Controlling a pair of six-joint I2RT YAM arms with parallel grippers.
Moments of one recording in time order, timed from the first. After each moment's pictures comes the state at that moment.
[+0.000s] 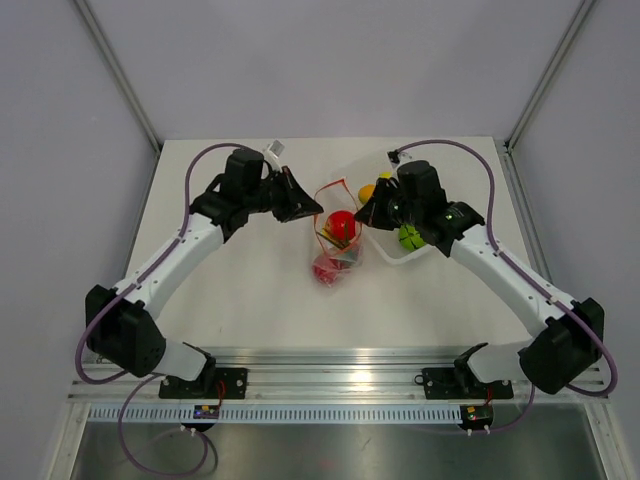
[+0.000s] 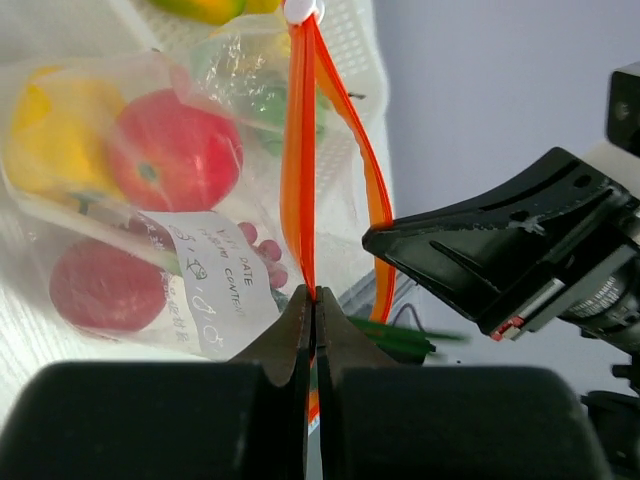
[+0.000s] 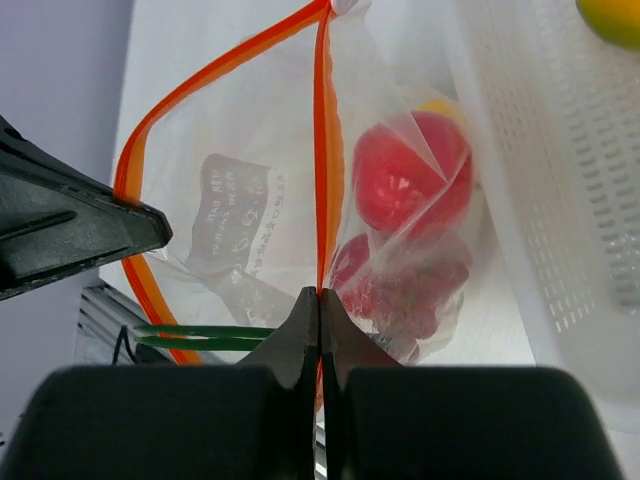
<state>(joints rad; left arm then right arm) -0.45 1.38 1.27 -0.38 0.48 -0.86 0.55 1.31 1.22 -0.42 -0.16 0.63</state>
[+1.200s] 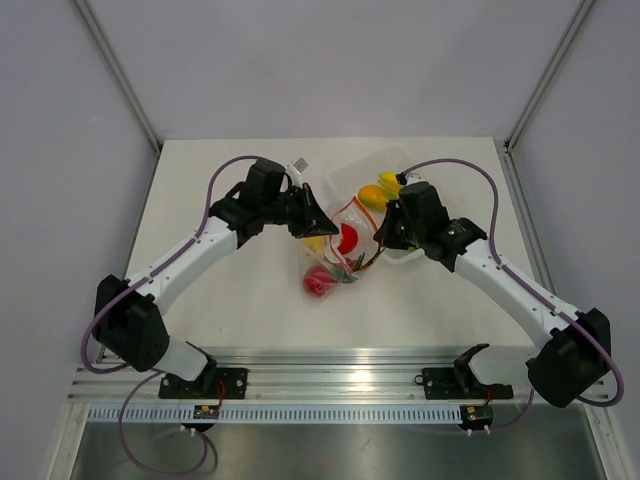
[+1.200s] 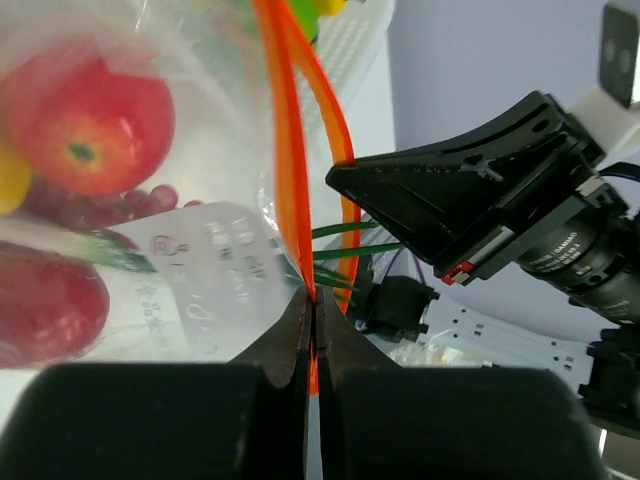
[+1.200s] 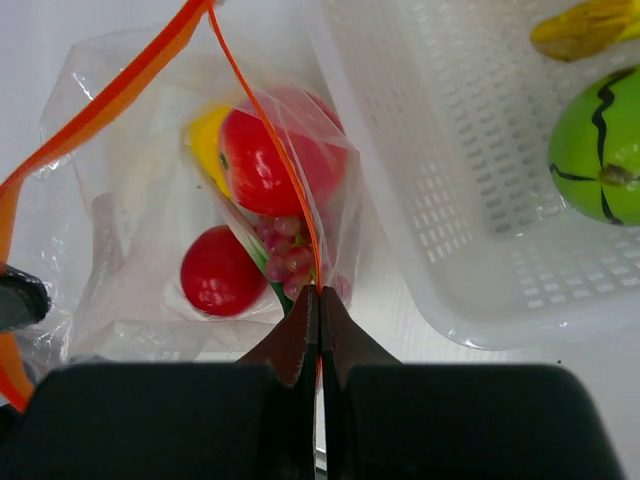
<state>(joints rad) -0.54 1.44 1.24 -0.39 0.55 -0.87 0.55 1.26 1.09 -0.50 0.00 0.56</state>
